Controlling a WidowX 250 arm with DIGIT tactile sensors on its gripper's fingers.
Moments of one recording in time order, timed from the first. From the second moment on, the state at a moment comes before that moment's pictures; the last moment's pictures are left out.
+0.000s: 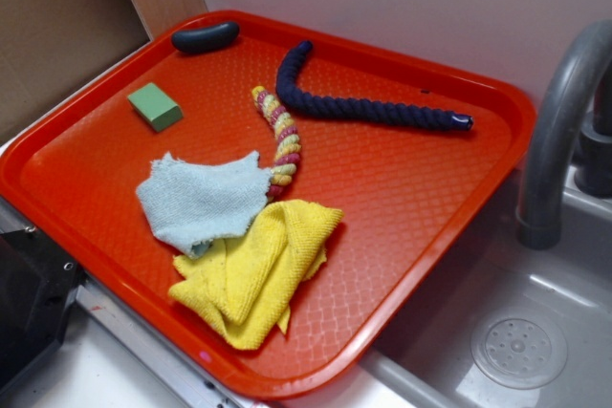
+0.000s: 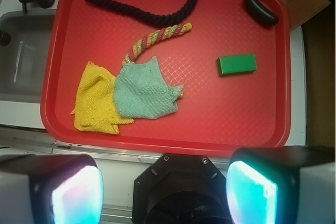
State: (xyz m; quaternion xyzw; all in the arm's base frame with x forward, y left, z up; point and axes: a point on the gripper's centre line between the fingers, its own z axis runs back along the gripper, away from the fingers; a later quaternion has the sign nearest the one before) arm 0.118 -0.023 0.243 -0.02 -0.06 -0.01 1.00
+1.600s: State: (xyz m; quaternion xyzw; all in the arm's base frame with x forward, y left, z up) arm 0.228 0.074 0.132 0.05 -0.09 0.62 0.78
